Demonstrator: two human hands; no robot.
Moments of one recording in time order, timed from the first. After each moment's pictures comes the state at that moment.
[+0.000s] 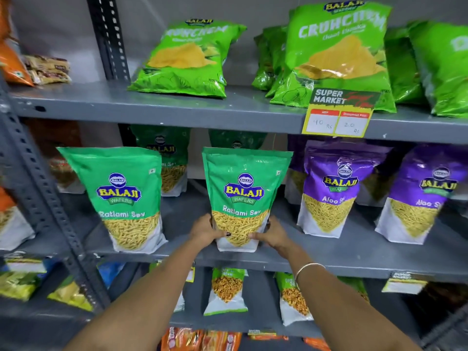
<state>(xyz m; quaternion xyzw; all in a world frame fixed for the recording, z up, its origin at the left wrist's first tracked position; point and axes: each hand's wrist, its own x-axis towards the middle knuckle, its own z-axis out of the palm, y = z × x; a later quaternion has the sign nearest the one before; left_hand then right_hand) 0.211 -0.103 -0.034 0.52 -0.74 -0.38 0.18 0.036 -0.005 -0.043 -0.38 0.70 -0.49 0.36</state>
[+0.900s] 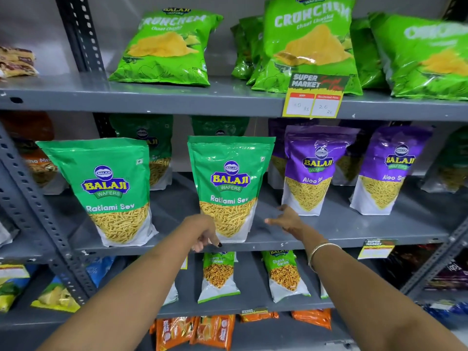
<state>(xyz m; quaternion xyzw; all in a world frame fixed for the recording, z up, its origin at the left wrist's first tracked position) 0.202 -0.068 0.009 0.51 -0.77 -0.26 -0.27 -0.003 0.040 -0.032 -0.31 0.81 -0.39 0.29</state>
